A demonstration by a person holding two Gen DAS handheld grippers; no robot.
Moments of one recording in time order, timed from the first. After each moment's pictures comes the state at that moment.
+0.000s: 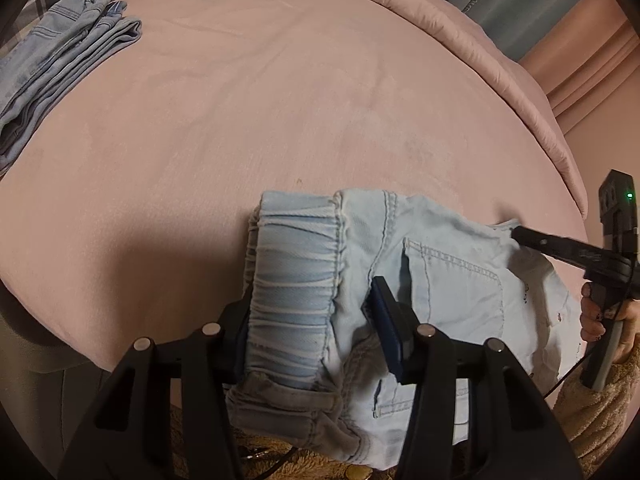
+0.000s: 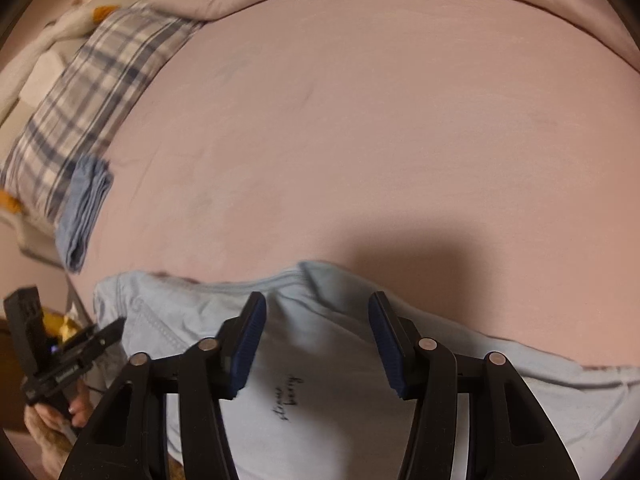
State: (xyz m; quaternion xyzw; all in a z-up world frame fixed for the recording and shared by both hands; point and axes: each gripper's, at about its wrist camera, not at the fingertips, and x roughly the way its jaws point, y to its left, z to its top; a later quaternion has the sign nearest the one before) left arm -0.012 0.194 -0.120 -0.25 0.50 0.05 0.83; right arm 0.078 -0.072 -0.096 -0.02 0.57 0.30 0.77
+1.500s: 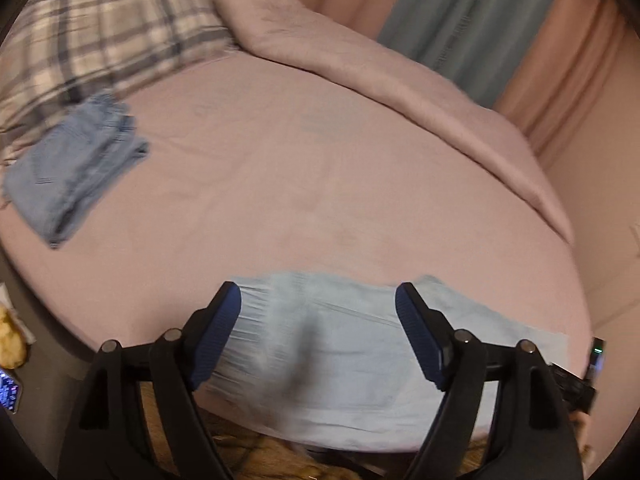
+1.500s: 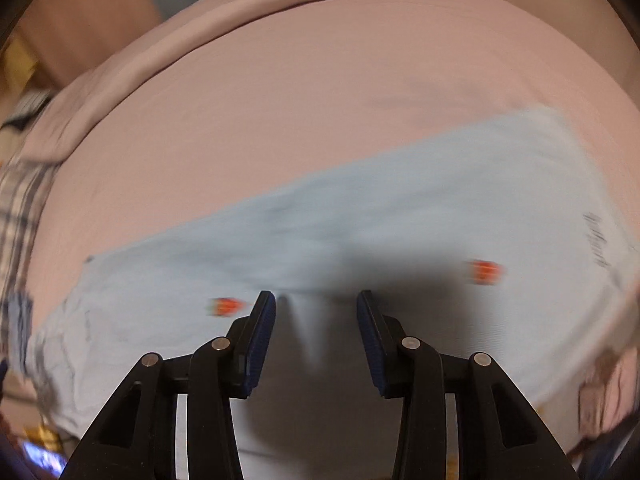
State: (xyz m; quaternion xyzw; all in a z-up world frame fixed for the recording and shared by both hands) left arm -0.029 0.153 -0.015 -0.22 0.40 0.06 0.89; right arm 0.000 -0.316 -0.129 0.16 0.51 -0.02 0.84
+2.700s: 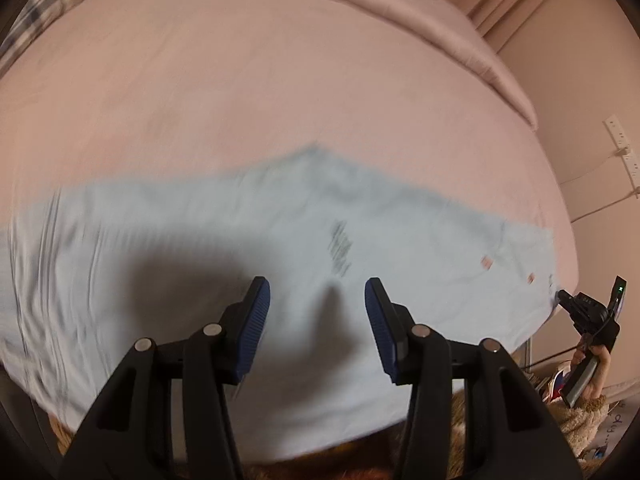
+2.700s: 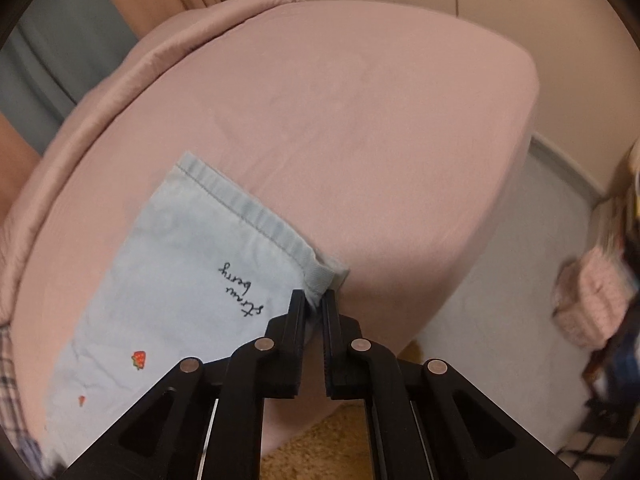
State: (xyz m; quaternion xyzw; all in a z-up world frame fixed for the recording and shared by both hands) left arm 0.056 0.015 -0.087 -0.16 0.53 -0.09 0.83; right arm -0.038 -0.487 -0.115 0.24 0.45 -0.20 0.83
